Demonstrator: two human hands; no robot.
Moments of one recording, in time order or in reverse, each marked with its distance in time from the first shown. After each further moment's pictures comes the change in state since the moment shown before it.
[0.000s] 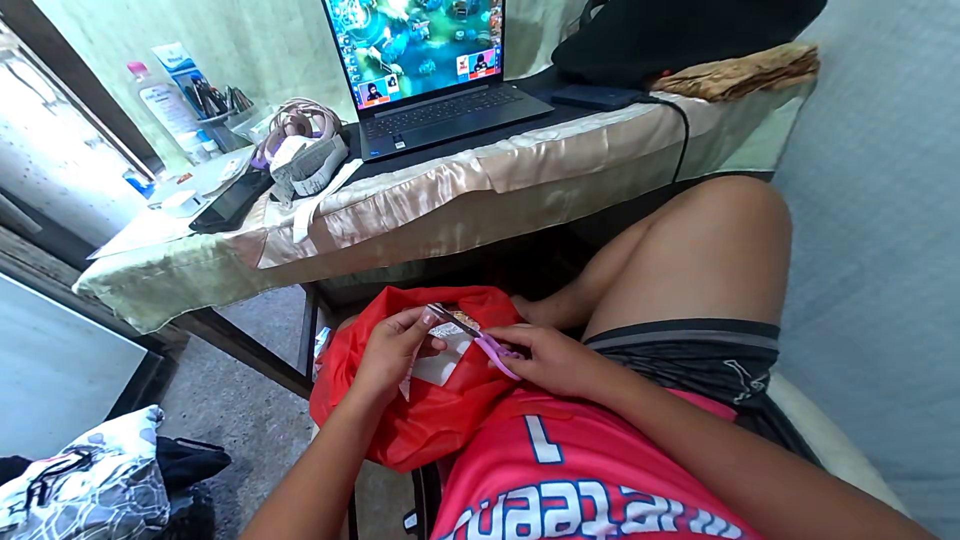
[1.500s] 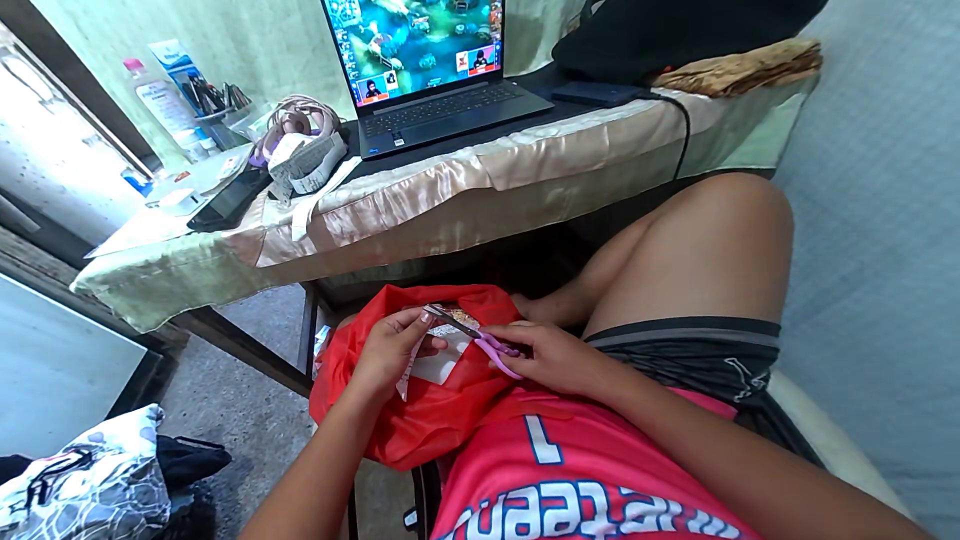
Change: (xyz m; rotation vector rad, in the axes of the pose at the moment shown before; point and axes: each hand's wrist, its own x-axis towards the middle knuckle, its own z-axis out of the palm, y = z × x) left_hand -0.001 0.002 -0.002 0.003 -0.020 -0.018; right_hand -0.001 0.003 0.000 -0.048 0.025 -0.020
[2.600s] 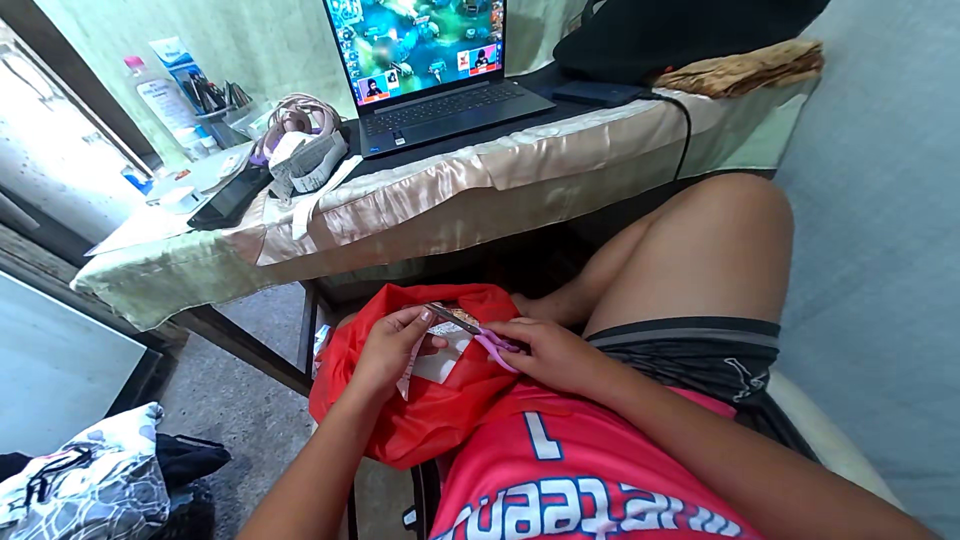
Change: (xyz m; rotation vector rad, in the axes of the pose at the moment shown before) left_hand 0.000 -0.001 0.001 0.002 0.016 -0.008; right_hand 0.002 -0.001 0.001 -0.099 0.055 0.005
